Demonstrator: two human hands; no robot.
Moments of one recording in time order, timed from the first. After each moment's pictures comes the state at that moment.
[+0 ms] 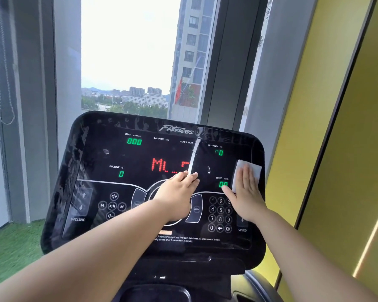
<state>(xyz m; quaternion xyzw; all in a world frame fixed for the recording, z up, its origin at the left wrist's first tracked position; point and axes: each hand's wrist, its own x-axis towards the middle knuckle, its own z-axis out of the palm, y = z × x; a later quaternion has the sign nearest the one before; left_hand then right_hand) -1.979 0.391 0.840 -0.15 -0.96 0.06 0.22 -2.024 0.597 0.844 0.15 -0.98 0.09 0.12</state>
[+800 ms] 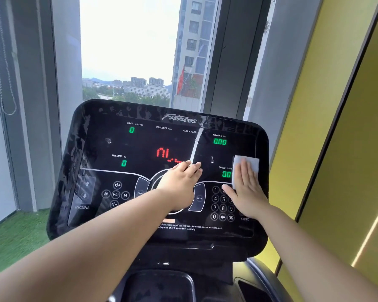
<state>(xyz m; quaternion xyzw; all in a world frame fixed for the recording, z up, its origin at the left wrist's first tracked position) -1.980 0.391 0.837 -0.15 -0.96 0.05 0.23 -2.017 0.596 0.833 0.17 -0.98 0.05 0.10</state>
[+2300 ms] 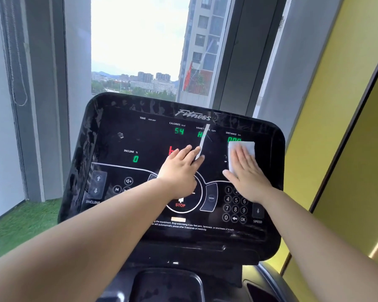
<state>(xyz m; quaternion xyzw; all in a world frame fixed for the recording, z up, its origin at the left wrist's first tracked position) -1.980 0.363 0.851 -0.10 -0.97 0.05 0.23 -2.032 0.564 0.863 0.24 -0.96 0.00 0.12</state>
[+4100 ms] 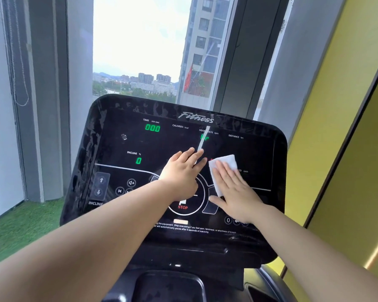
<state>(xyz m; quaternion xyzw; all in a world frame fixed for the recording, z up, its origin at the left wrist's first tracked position) -1.981 0.359 0.851 -0.10 -0.97 0.06 0.23 -2.018 0.545 0.833 0.32 -0.93 -0.13 0.13</state>
